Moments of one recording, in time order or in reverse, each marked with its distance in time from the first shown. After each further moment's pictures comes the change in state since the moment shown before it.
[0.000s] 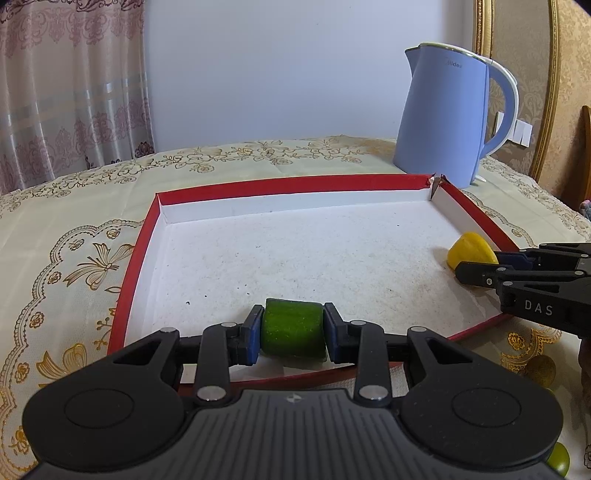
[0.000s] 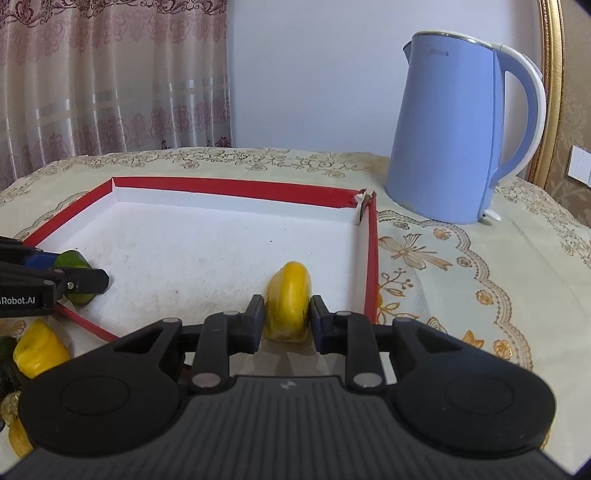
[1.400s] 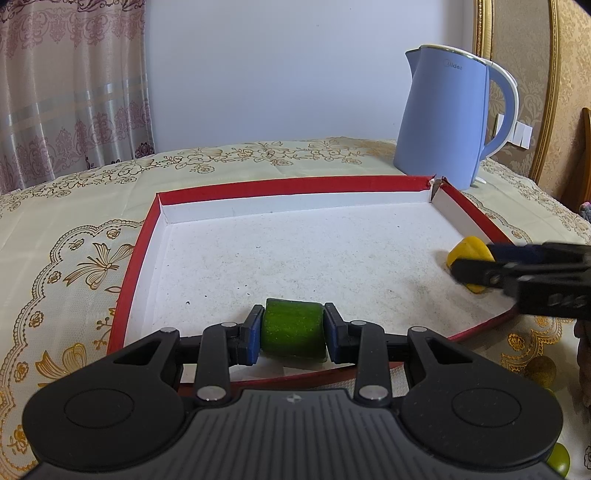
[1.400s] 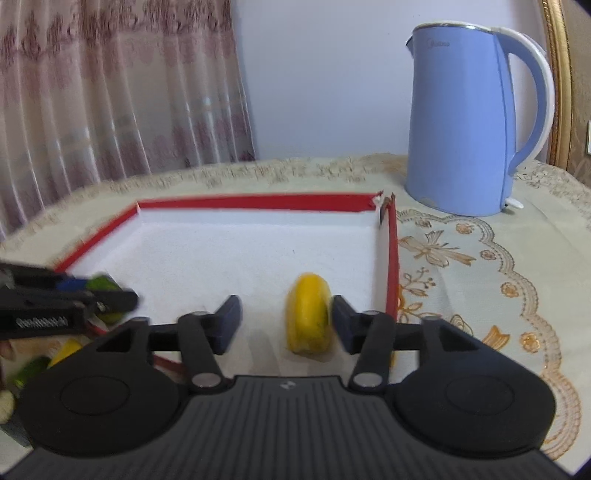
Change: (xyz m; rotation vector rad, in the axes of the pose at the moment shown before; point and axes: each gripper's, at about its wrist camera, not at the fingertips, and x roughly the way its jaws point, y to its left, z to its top) left arm 0.000 0.000 0.000 -0.001 -0.003 -0.001; right arm -0.012 -0.014 -0.003 0.110 -0.096 0.113
